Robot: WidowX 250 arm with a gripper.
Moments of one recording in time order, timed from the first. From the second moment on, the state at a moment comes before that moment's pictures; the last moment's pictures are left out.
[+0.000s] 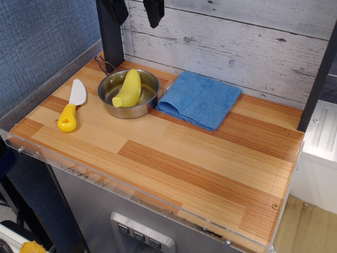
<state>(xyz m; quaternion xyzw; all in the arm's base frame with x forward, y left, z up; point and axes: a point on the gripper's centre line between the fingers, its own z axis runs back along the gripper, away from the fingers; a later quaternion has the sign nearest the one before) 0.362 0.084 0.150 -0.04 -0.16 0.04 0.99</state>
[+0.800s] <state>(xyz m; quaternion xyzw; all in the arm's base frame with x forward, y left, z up) 0.350 0.087 0.119 -0.06 -0.12 0.12 0.98</state>
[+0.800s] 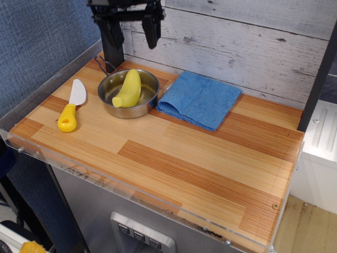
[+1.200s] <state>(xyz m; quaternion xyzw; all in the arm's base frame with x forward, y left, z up) 0.346 0.091 0.091 -0.05 -0.10 0.13 0.99</state>
